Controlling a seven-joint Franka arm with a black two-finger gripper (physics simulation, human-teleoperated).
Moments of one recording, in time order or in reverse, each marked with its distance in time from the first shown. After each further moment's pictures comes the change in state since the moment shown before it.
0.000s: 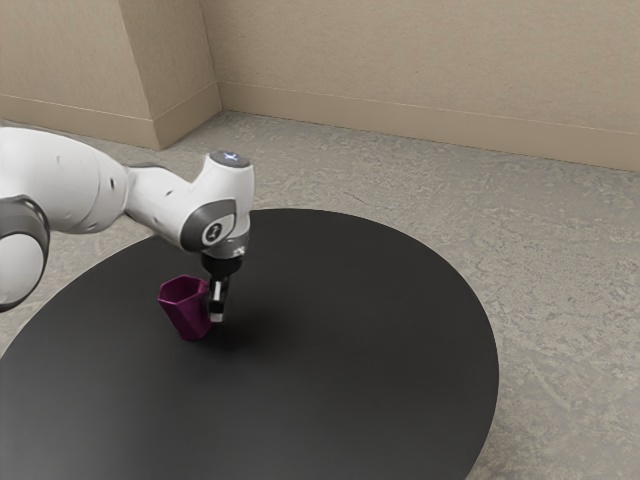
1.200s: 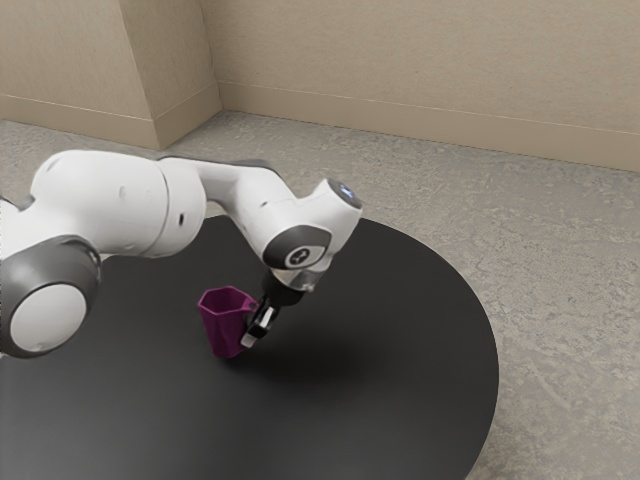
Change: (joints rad) arm -0.271 0.093 0.003 0.163 0.126 -0.390 -0.067
